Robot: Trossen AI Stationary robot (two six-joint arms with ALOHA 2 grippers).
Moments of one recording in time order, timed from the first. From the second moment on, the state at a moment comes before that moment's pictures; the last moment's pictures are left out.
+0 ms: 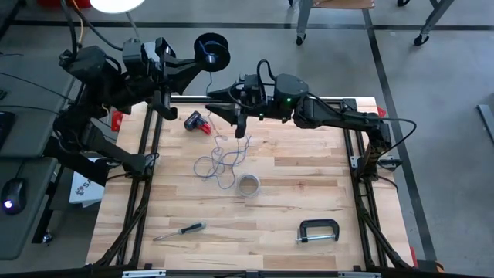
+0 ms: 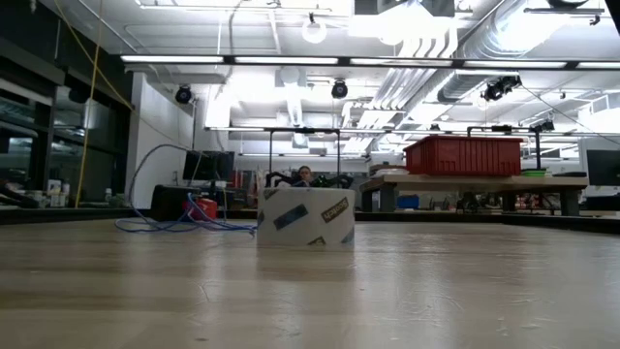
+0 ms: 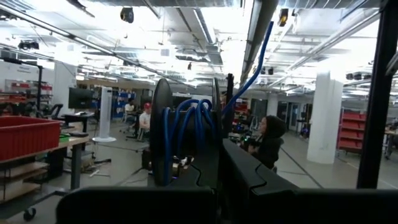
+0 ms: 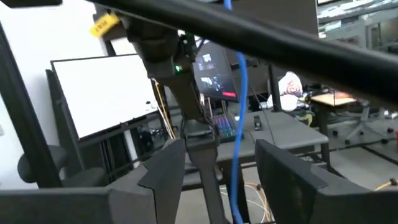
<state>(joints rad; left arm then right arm) -0.02 1.37 2.06 -0.34 -0.25 -0.01 -0.09 1.84 2.00 0.04 -0.08 0.21</state>
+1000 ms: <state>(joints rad) 0.05 1.24 2.22 -0.81 -0.28 -0.18 -0.08 1.77 2.00 -0.16 -0.23 0.15</state>
